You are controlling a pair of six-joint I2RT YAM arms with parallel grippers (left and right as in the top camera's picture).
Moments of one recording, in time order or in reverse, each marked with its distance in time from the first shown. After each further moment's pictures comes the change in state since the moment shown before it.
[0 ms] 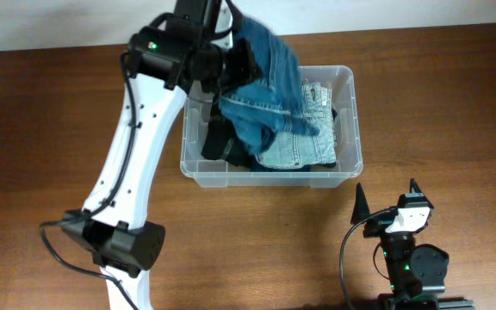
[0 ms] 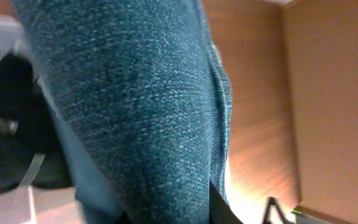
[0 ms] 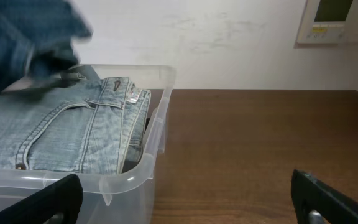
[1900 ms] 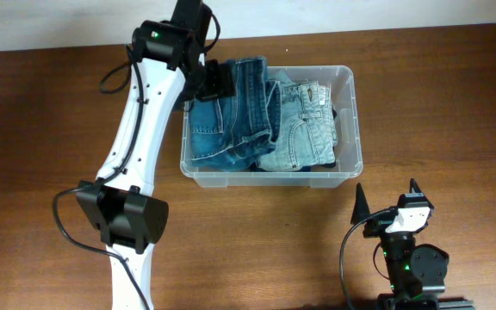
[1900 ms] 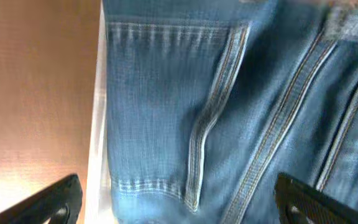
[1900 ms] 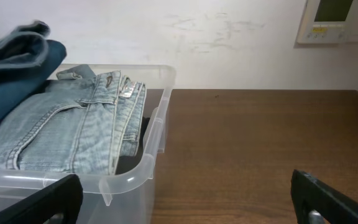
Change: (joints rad) left arm 0.079 0.166 0.024 -0.212 -0.388 0.091; right arm 0.000 0.000 0.000 0.000 0.000 0.001
